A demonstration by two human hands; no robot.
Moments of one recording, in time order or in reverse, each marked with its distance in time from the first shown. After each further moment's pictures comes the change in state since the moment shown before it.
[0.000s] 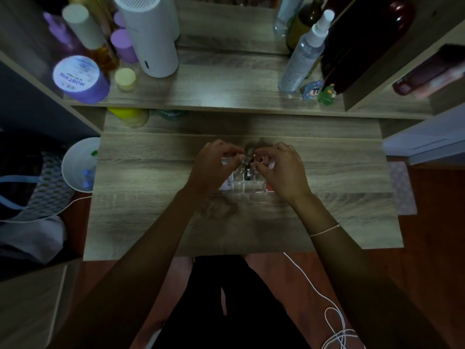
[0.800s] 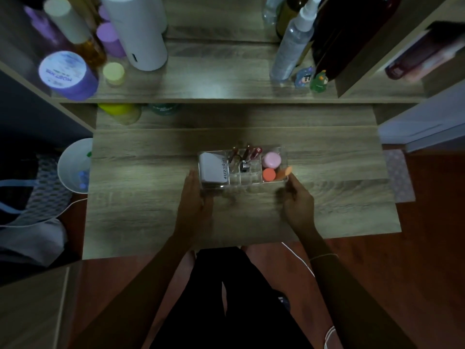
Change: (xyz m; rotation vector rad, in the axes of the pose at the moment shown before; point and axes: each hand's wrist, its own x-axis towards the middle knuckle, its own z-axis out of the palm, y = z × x) left_hand -0.097 -0.032 0.026 -0.213 0.027 -0.371; right_hand -0.090 0.074 0.043 0.264 0.148 0.426
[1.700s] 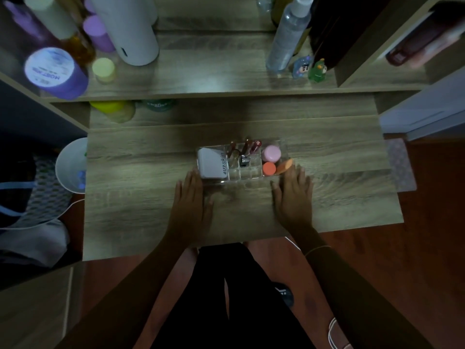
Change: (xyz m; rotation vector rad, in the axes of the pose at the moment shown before) left_hand -0.005 -0.040 0.001 0.628 -0.142 0.237; right_hand 0.001 0.022 0.021 -0.532 -0.065 -0.172
